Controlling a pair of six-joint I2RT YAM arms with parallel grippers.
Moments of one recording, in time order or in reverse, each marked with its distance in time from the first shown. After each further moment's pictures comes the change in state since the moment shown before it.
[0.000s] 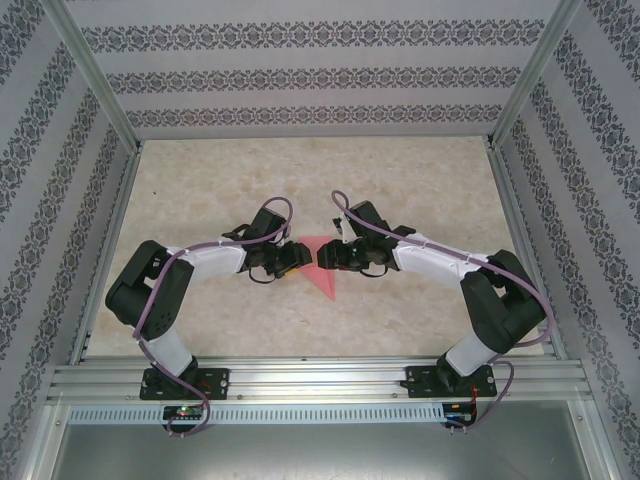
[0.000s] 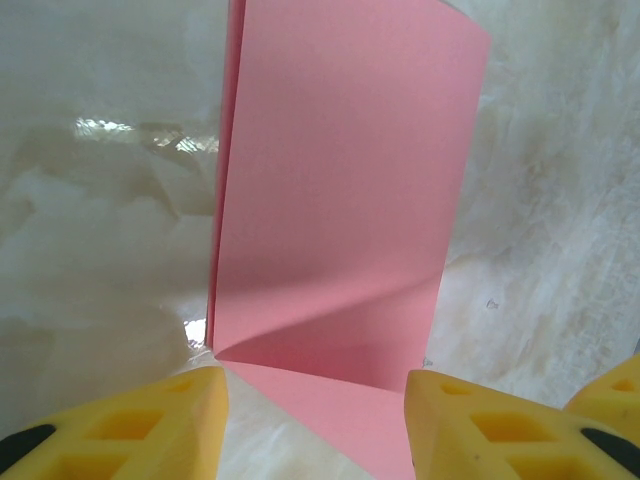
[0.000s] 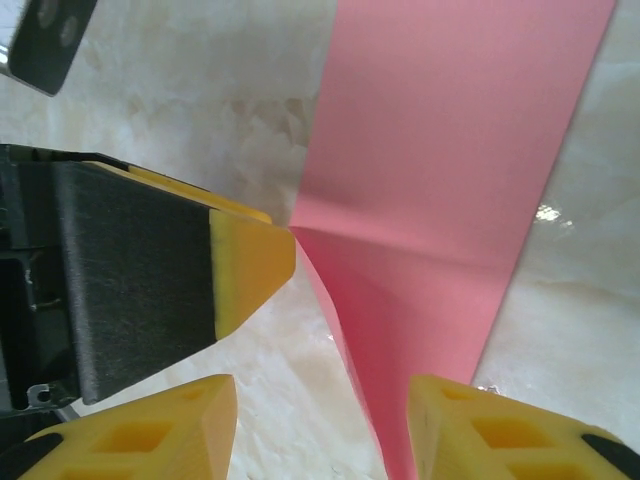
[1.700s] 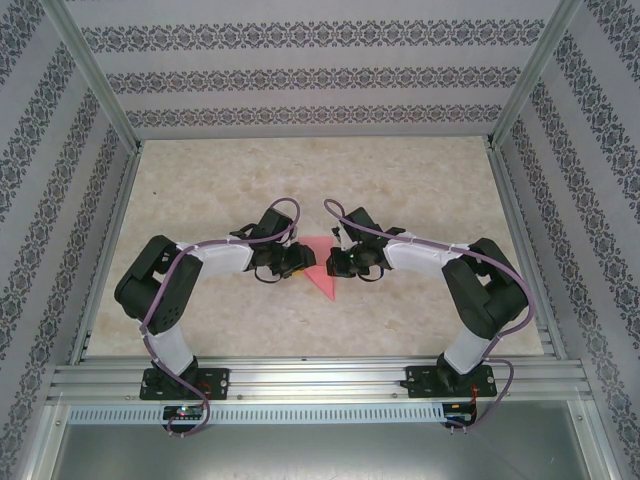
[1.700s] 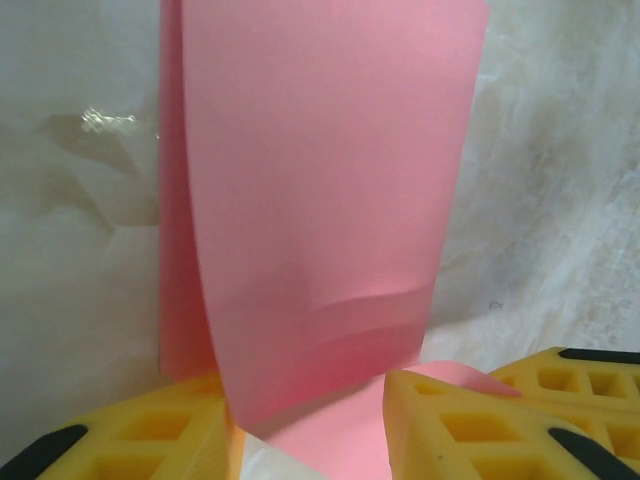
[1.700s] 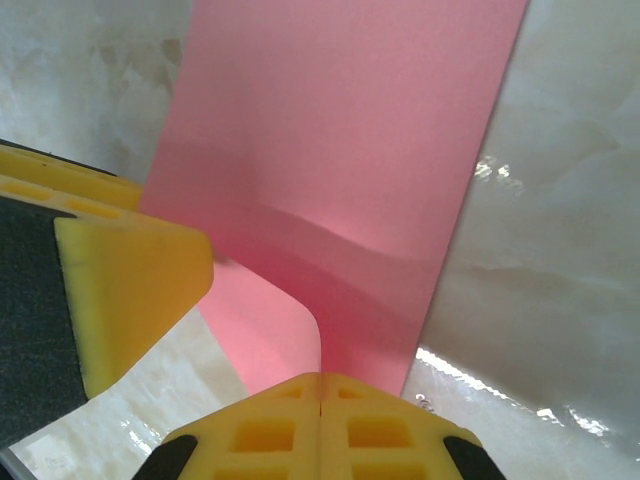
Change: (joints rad) left arm -0.026 0.058 0.038 0.005 0.011 0.003; right arm 0.000 0.109 0.003 -0.026 0.040 -0.027
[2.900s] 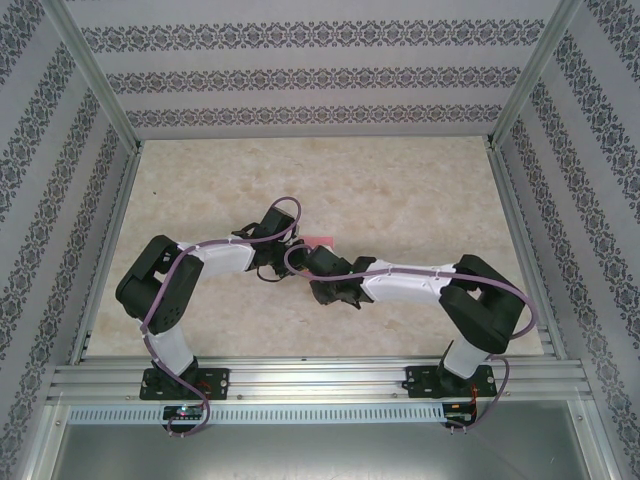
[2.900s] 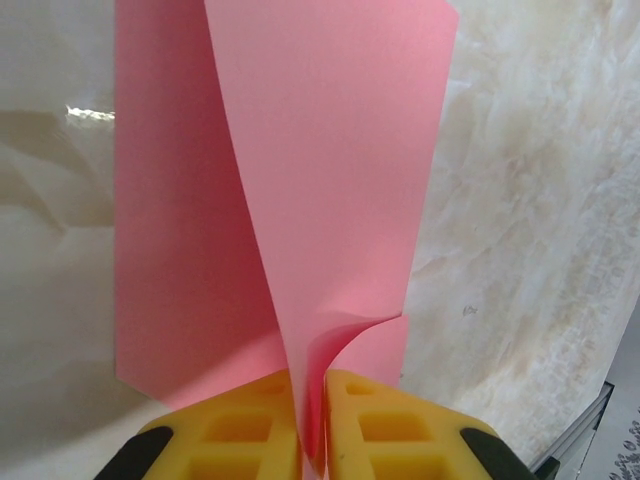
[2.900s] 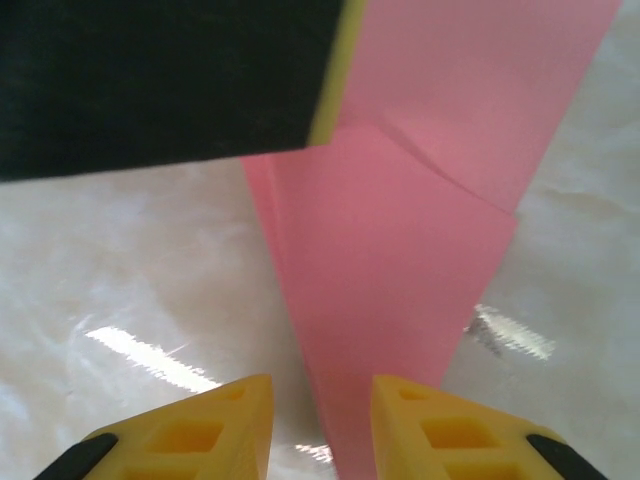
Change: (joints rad) left arm -0.013 0.003 0.014 0.014 0.004 -0.050; right arm 0.350 -0.037 -0.018 -0.063 0.546 -0.069
